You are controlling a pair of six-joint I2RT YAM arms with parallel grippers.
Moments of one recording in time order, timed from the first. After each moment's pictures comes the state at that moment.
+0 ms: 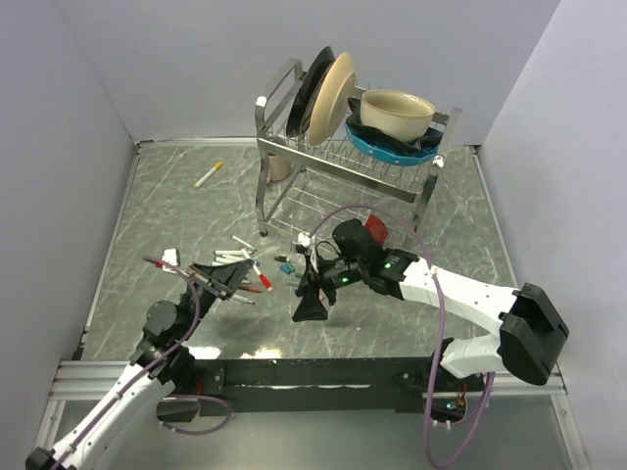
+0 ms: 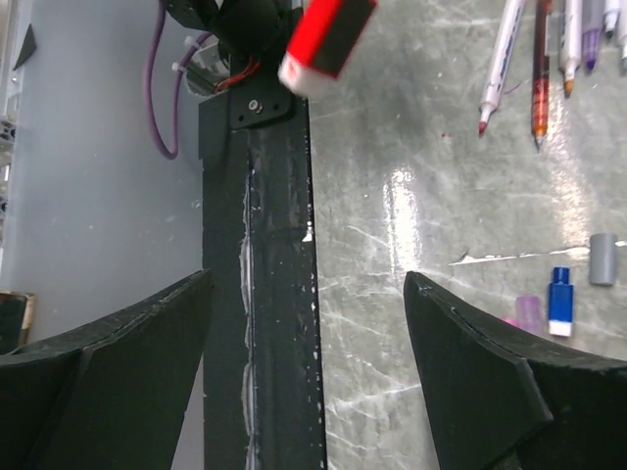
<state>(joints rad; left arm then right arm) -0.53 0.15 0.04 0.34 0.02 -1.32 0.86 1.31 0.86 -0.15 -0.76 0.05</state>
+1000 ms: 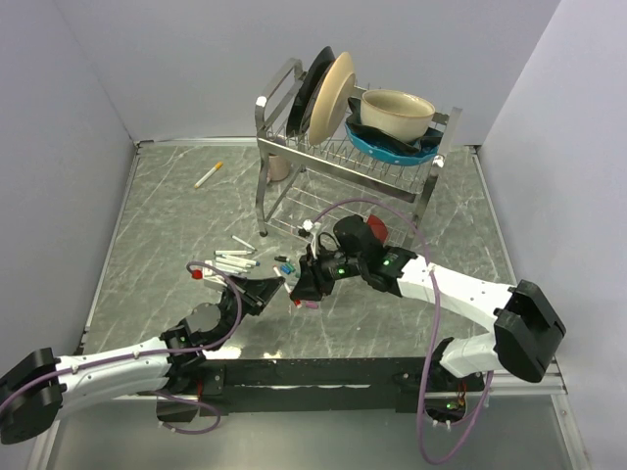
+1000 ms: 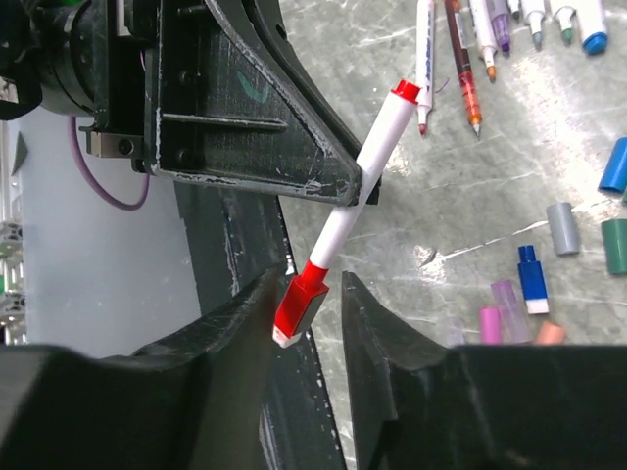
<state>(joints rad) -1.05 0.68 0.04 0.65 -0.49 -1.35 0.84 1.34 0.86 -0.08 -0.63 0.25</state>
